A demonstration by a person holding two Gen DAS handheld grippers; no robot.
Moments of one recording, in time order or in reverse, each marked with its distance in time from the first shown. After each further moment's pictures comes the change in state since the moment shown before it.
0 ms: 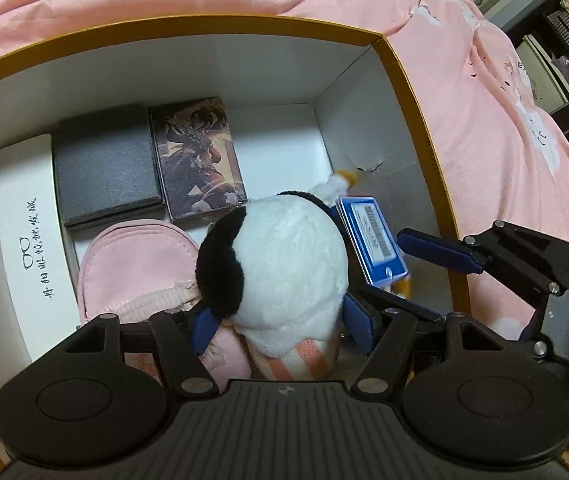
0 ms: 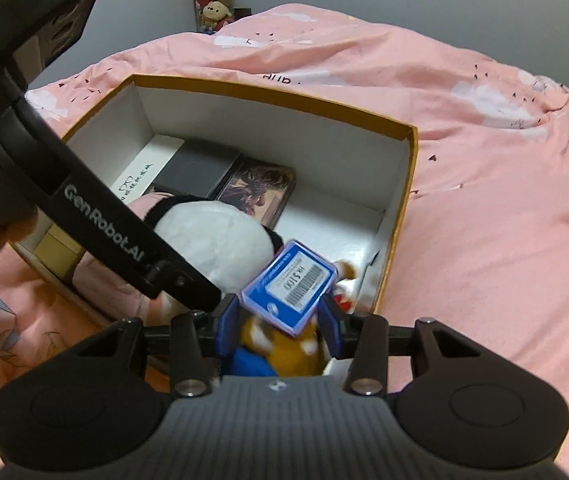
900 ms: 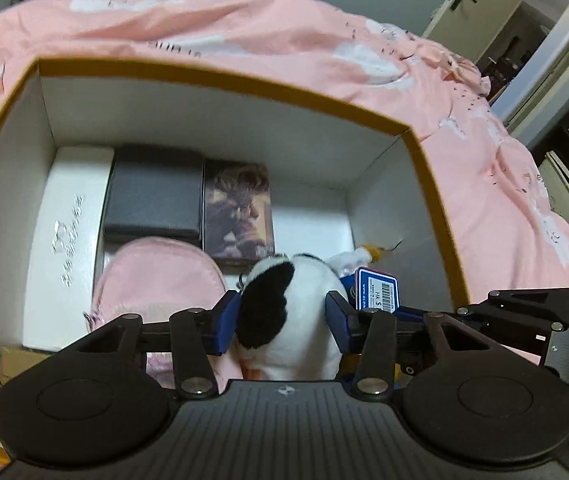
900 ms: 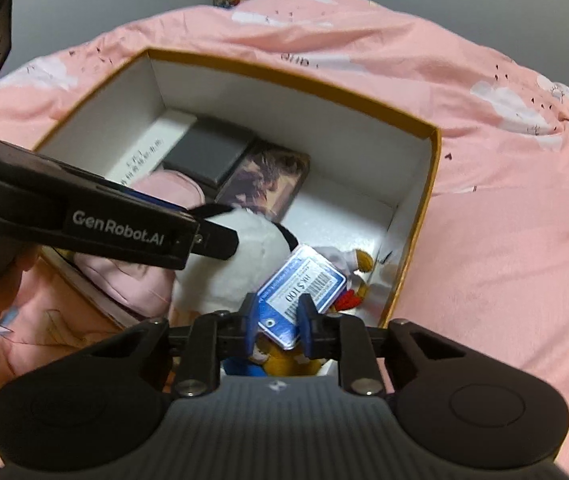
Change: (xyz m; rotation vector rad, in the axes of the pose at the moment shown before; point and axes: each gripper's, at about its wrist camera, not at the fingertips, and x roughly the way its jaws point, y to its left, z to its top) left arm -0.007 0.000 -0.042 -0.177 -0.379 0.051; right arm 0.009 0.010 0.009 -0.081 0.078 -0.006
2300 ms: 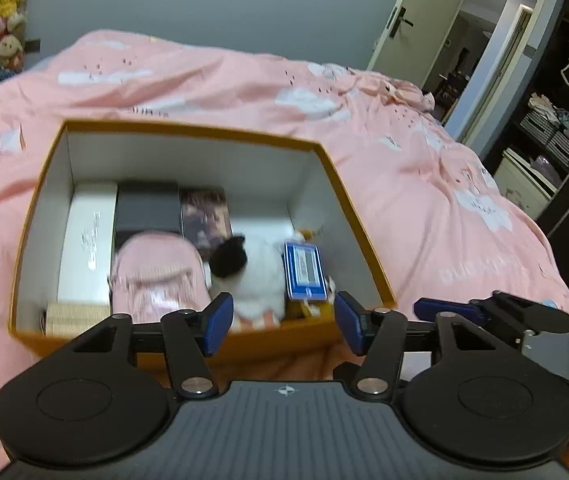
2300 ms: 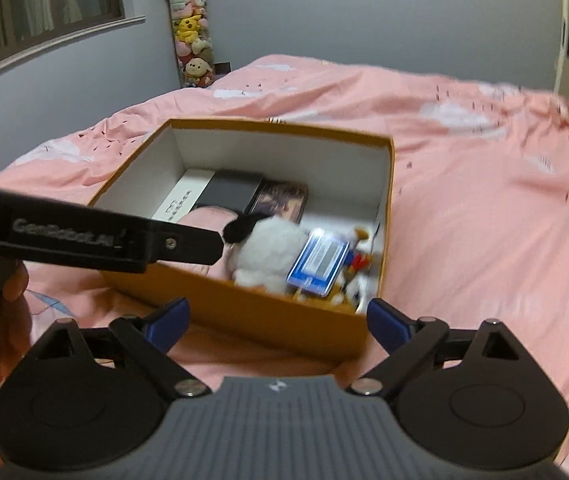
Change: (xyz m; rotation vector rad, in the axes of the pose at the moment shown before) left arm -0.093 -0.030 -0.064 0.158 -0.160 -0.053; right arm -0.083 0.037 -0.078 0.210 -0.243 -0.017
